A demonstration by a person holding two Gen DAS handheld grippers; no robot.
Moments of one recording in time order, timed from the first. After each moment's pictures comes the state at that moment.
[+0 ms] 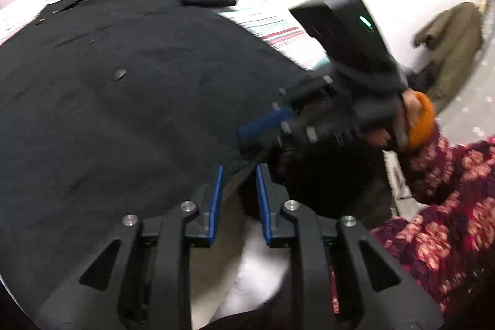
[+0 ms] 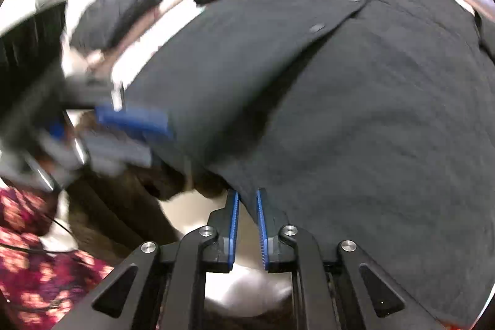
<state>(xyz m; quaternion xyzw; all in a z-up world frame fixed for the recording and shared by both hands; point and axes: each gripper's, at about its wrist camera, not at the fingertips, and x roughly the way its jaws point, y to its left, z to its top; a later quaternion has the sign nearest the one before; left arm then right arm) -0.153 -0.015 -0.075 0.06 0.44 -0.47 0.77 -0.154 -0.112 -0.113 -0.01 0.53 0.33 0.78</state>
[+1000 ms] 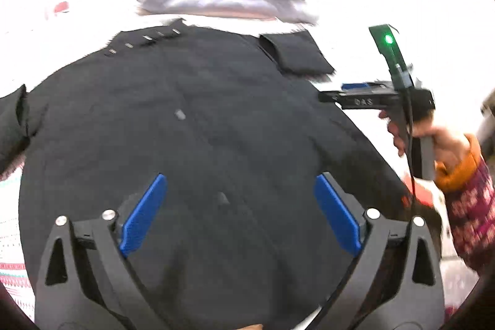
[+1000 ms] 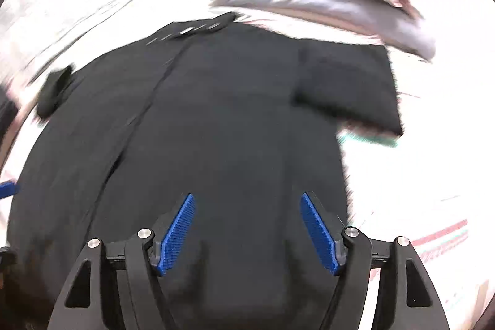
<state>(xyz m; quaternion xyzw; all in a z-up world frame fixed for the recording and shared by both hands) -0.037 -0.015 -0.036 0.02 0.39 -0.28 0.88 0.004 -0.246 -0.053 -0.02 0.45 0.00 0.89</state>
